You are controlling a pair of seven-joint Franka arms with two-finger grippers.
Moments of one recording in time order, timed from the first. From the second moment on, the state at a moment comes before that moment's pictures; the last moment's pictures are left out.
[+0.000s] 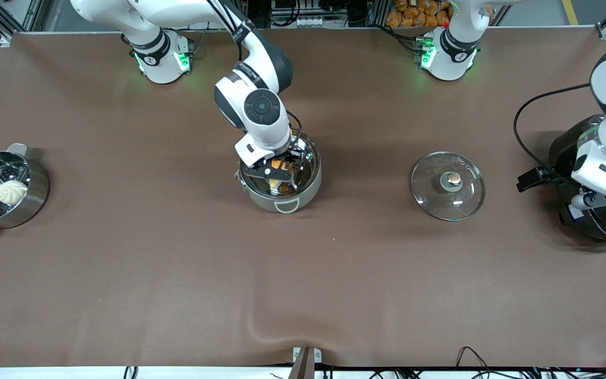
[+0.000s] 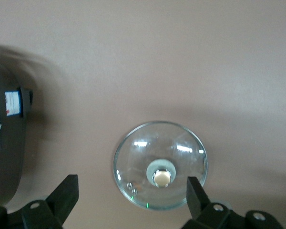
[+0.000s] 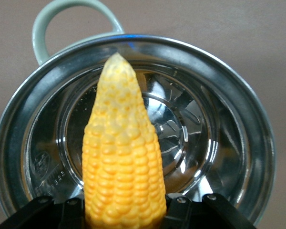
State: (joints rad) left arm -0.01 0.08 0.02 -1.81 -0.03 1.89 -0.15; right arm 0.67 0.48 0.10 -1.70 0.06 2.09 0.90
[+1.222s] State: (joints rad) left arm -0.01 0.00 -0.06 -1.62 0.03 1.60 -0.15; right arm 0.54 0.30 0.08 -1.67 0.06 2.02 0.88
